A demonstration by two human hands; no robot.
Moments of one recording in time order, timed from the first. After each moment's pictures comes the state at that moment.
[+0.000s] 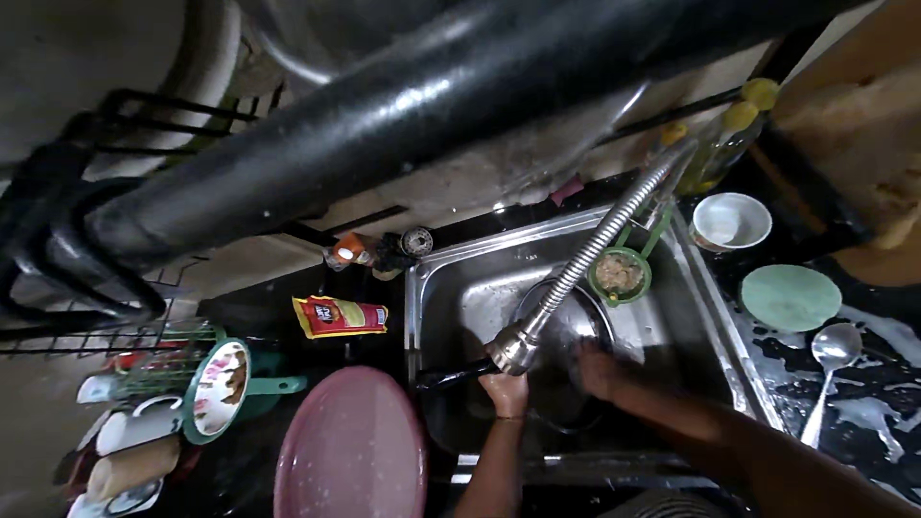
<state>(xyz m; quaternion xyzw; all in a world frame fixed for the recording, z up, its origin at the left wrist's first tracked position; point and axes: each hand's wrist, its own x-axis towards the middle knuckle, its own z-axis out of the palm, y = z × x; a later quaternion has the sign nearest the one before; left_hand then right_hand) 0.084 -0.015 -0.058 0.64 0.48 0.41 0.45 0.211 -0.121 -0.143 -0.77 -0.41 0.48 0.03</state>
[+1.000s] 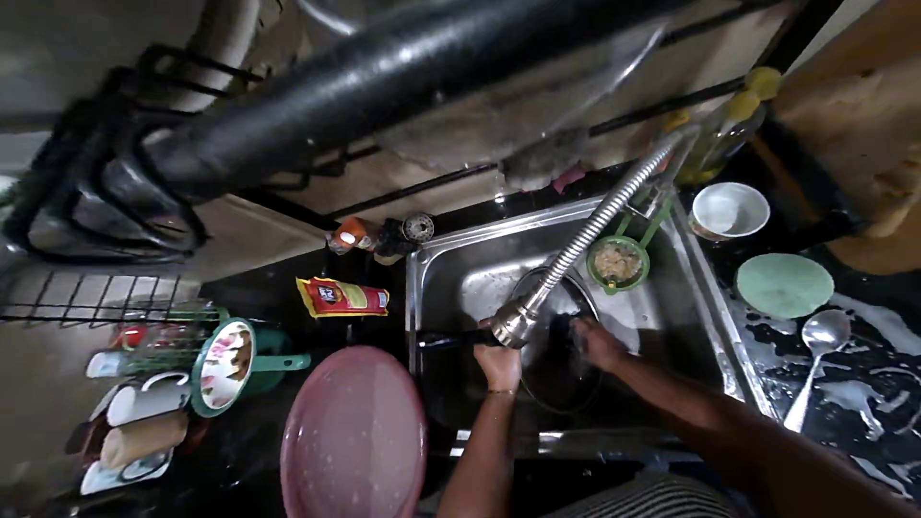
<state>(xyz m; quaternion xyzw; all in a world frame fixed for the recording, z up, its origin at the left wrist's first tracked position) 0.088 -0.008 -0.026 0.66 0.51 0.33 0.44 0.233 -0.127 -0.145 -0.77 -0.38 0.47 0.20</state>
